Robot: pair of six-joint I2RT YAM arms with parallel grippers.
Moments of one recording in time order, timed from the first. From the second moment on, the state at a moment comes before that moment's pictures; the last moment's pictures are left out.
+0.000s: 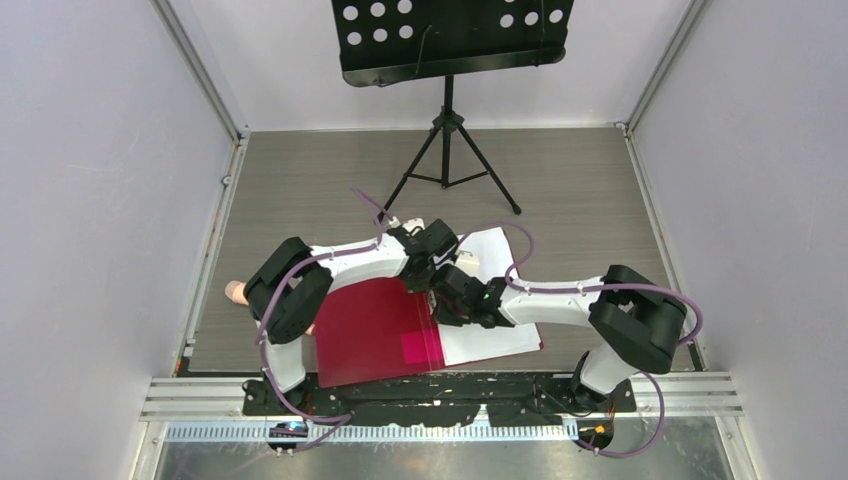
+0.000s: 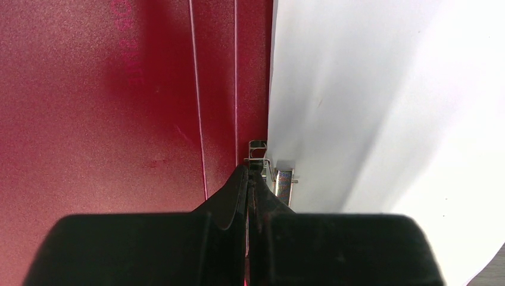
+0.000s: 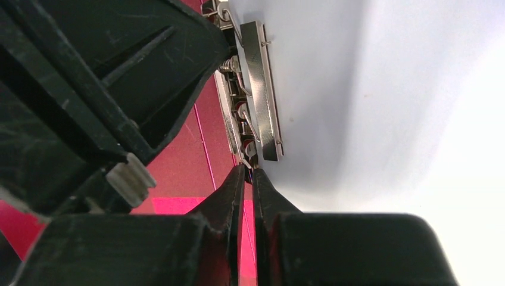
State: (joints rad) left arm -0.88 1.86 1.19 -0.63 -0.24 -1.08; right arm 1.02 1.59 0.75 -0.17 0.20 1.07
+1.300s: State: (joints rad) left arm -0.86 1.86 1.26 -0.78 -0.19 -1.02; right arm 1.01 1.48 0.71 -0.22 0.27 0.94
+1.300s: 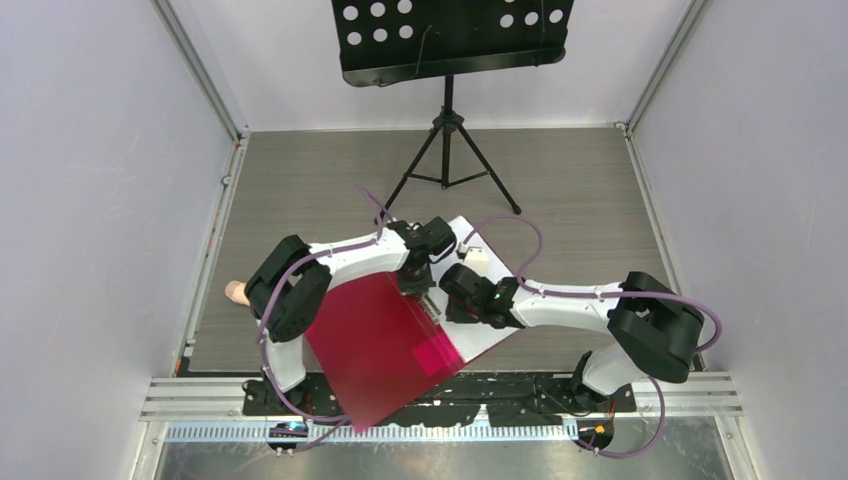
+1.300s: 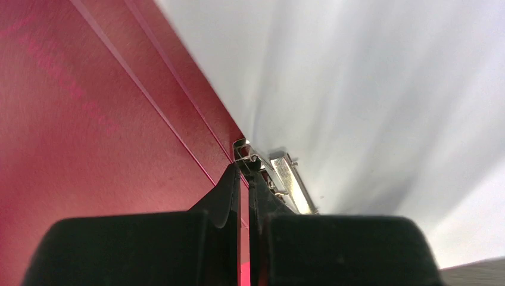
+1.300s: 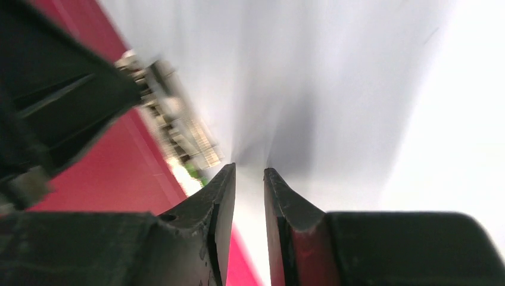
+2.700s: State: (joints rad) left arm -0.41 1.00 0.98 -1.06 -0.18 -0.63; right arm 1.16 1.79 1.14 -0.46 0.41 0.55
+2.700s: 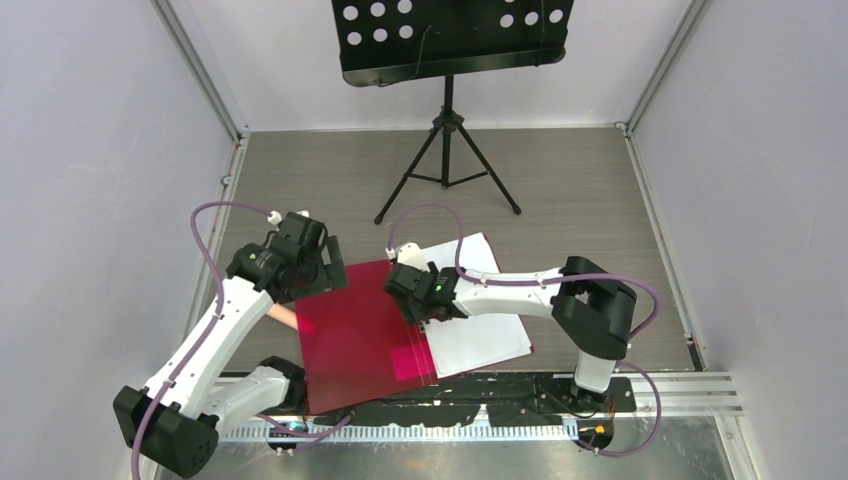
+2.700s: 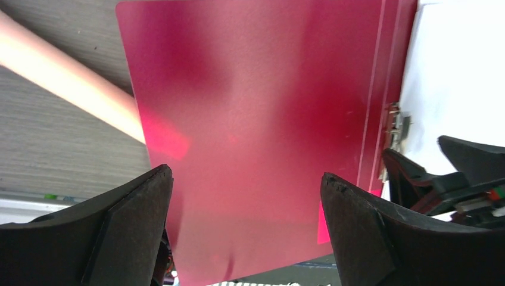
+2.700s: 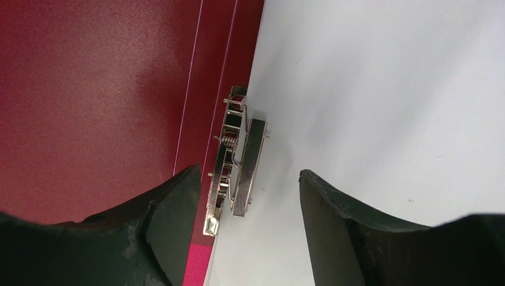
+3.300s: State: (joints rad) left arm -0.39 0.98 0.92 -1.07 -0.18 -0.62; right arm 1.16 1.86 1.18 -0.47 0.42 0.55
